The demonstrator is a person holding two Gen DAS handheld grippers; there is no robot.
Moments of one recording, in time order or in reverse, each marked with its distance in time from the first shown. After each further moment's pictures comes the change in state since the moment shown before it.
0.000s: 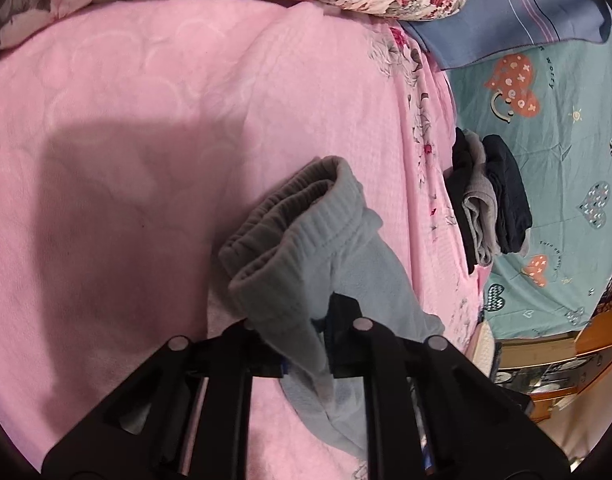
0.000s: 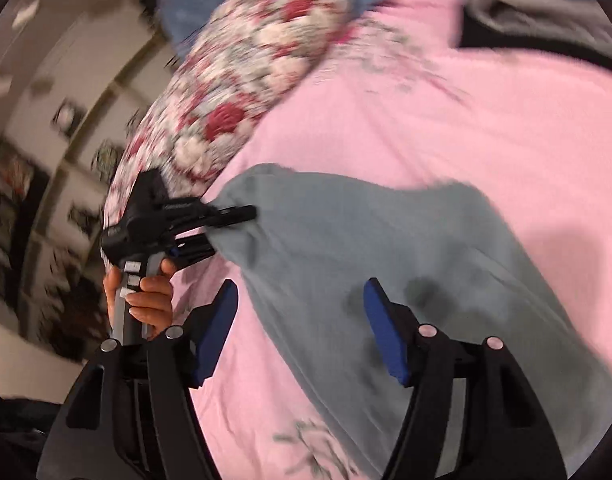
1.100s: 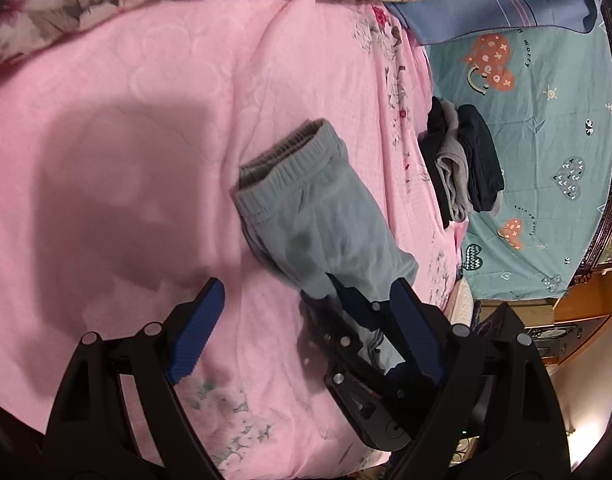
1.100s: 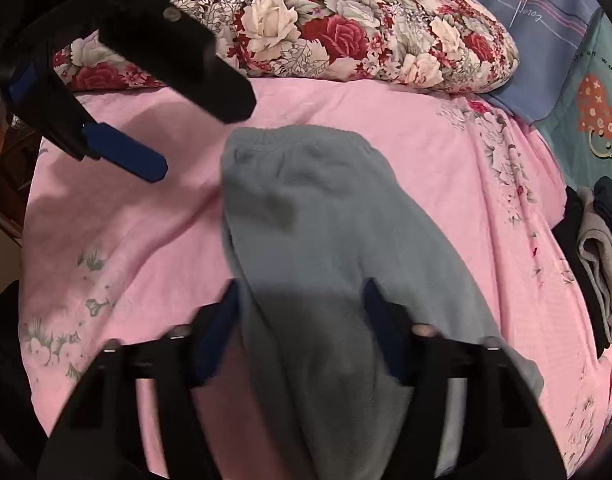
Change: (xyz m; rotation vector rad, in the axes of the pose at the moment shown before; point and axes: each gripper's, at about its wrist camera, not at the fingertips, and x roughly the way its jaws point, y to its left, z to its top) left arm -0.057 0.017 -0.015 -0.002 0.162 -0.082; right arm 0.161 0.136 -0.017 -0.783 0.153 -0.393
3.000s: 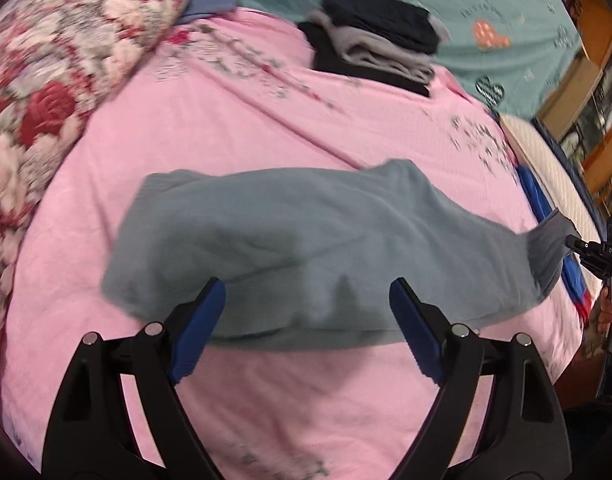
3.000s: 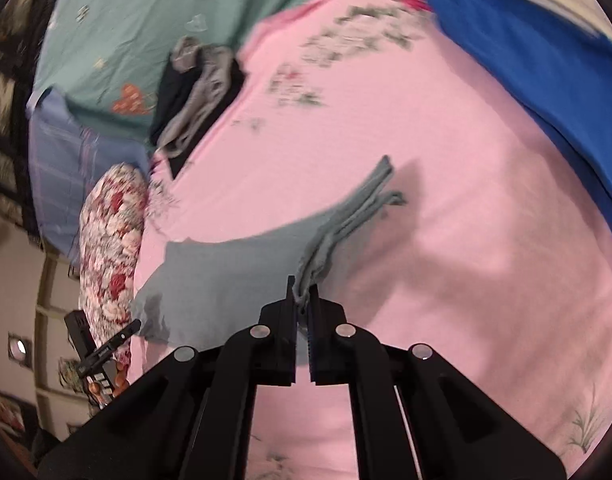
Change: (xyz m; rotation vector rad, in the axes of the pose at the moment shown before) left arm 0.039 -0.099 -0.056 0.839 -0.045 0.287; right arm -0.266 -0.161 -0.382 1.417 -0.329 -0.034
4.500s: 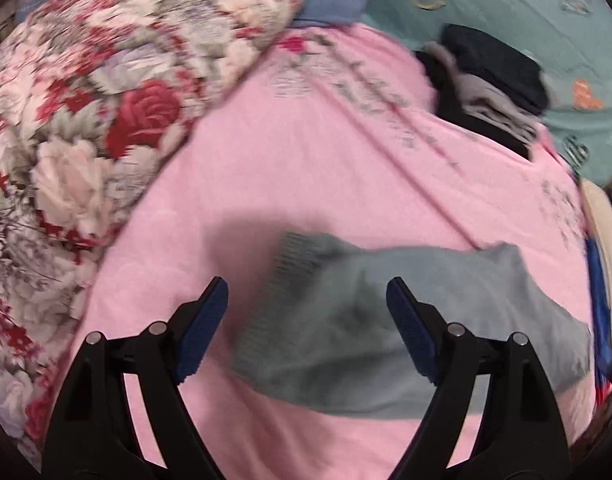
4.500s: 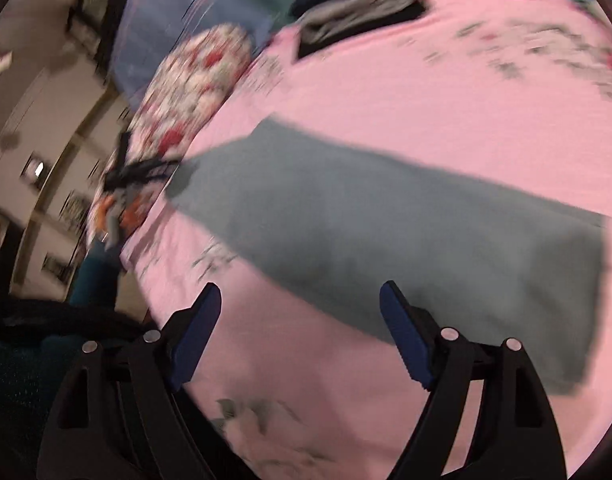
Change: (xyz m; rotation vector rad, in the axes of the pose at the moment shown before) left arm 0.003 0.045 0.049 -0.148 -0.008 0.210; right arm 0.017 0.037 -0.039 -0.357 0.120 0.087
